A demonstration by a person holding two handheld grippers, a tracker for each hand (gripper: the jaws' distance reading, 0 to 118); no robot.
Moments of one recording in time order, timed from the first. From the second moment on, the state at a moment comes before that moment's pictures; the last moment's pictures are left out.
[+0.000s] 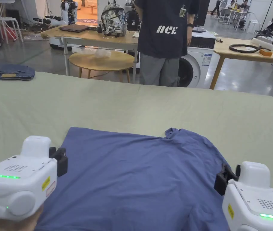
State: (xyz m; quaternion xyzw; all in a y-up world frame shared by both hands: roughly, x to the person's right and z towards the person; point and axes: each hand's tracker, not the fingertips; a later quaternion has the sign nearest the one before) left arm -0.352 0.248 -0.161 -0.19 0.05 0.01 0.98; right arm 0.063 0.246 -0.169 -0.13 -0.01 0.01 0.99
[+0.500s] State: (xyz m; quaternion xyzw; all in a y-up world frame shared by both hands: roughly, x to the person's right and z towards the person) left arm -0.357 0.248 -0.141 -0.26 0.05 0.03 0.96; right arm 0.039 0.245 -0.170 -0.12 0.02 -0.01 0.99
